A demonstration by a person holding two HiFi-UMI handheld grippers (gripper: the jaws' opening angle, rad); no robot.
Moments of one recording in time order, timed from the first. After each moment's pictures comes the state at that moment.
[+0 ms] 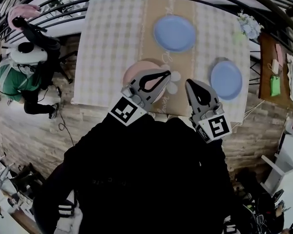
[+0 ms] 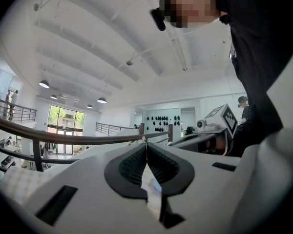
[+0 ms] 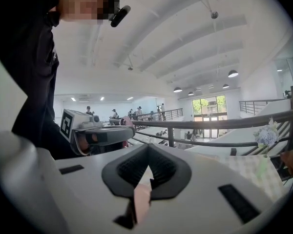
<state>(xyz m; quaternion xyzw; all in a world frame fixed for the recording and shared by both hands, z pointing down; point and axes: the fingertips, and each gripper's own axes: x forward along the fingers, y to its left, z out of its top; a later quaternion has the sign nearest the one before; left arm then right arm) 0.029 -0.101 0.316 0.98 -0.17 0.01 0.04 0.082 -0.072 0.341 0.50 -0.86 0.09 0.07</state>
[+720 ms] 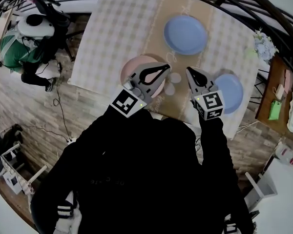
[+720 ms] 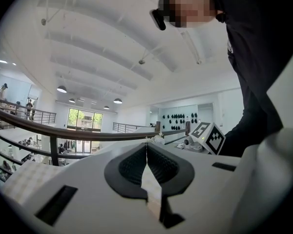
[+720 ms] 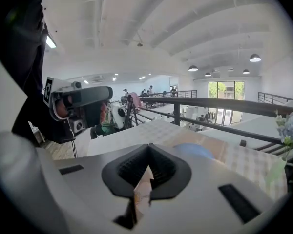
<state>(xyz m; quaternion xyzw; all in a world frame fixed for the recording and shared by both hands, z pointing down) 0.037 -0.137 0.352 0.96 -0.27 0.01 0.04 0.112 -0.148 0.450 0.41 -0.88 0.13 0.19</state>
